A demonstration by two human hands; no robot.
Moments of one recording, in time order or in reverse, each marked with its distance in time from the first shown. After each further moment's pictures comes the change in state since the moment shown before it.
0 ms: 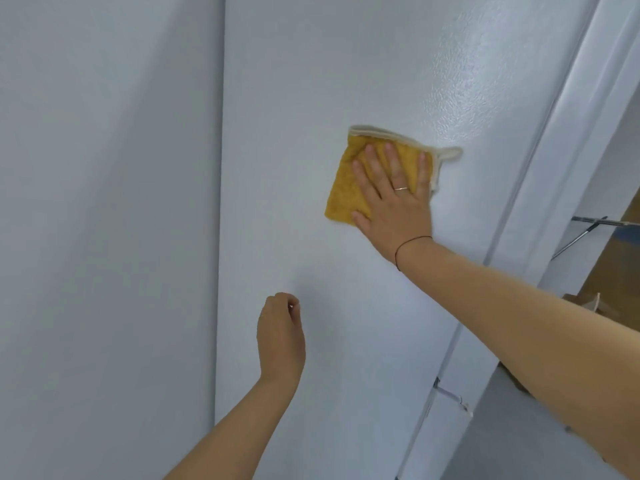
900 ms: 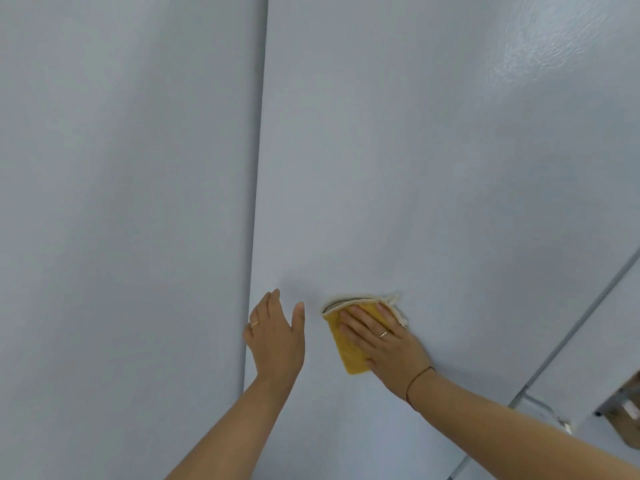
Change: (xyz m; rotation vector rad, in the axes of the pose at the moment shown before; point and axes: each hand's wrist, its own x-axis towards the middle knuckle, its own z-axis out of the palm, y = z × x) left_hand 0.032 -0.124 -0.006 0.253 -0.131 -0.230; right_hand -0.192 -0.172 0.094 -0.030 -0.273 -0.558
